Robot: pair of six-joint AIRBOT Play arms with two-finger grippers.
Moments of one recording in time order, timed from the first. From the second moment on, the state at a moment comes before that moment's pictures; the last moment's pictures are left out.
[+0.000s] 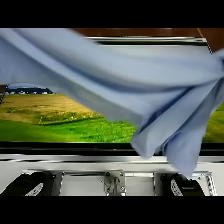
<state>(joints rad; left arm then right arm) -0.34 -0.79 1.73 1.12 -1.02 -1.58 -0.07 -0.66 1.70 -0.95 1.42 1.42</state>
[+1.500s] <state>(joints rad) -0.48 -1.08 0.89 1.26 -0.81 -1.74 -0.02 -1.13 0.86 -1.02 1.11 1.45</state>
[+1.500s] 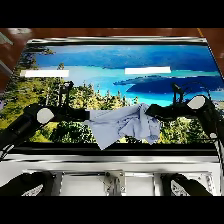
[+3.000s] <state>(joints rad) -0.31 -0.75 1.54 1.41 -0.85 -1.69 0.28 -0.81 1.57 -1.68 1.06 1.57</state>
